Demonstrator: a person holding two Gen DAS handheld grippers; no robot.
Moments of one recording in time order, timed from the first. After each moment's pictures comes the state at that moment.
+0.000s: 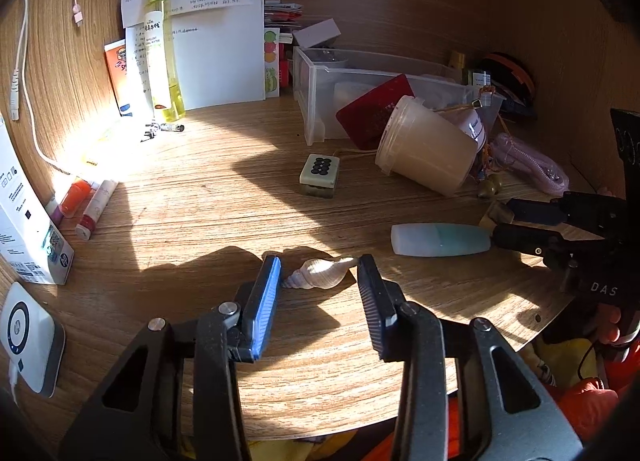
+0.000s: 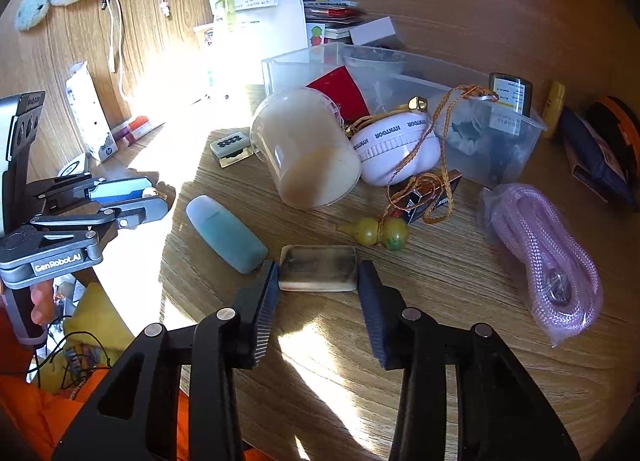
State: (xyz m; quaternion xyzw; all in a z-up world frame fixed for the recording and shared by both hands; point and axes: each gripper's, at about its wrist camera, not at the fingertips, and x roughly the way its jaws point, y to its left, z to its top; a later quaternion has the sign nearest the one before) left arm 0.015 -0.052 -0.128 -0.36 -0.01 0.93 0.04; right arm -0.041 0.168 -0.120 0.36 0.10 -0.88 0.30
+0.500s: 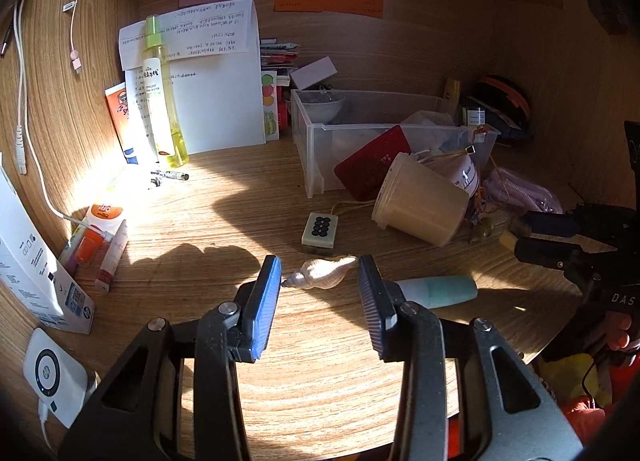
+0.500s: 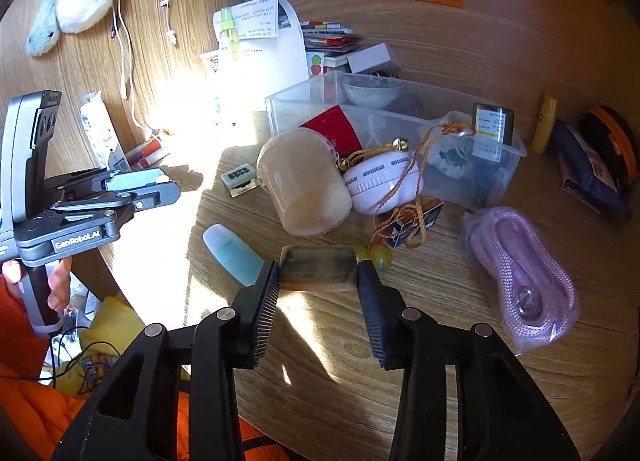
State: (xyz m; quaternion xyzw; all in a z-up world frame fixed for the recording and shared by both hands) left arm 0.007 -0.047 -0.094 -0.31 0.01 0.95 0.04; right arm -0.031 0.183 -0.086 0.33 0.09 -0.89 0.30
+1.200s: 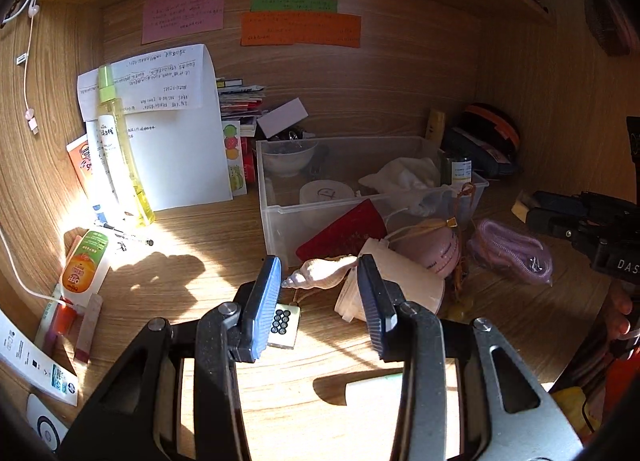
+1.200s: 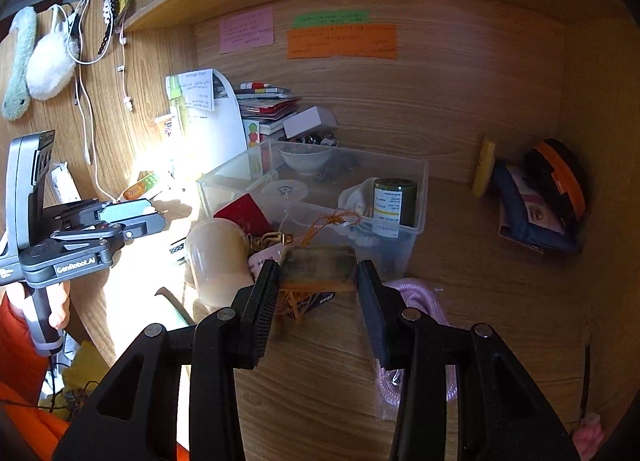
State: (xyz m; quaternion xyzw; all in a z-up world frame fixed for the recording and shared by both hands) left arm -0.045 -0.021 -0.060 -0.28 0.01 0.96 0.07; right arm -0.074 0.233 -0.040 0.27 0.06 -0.92 0.26
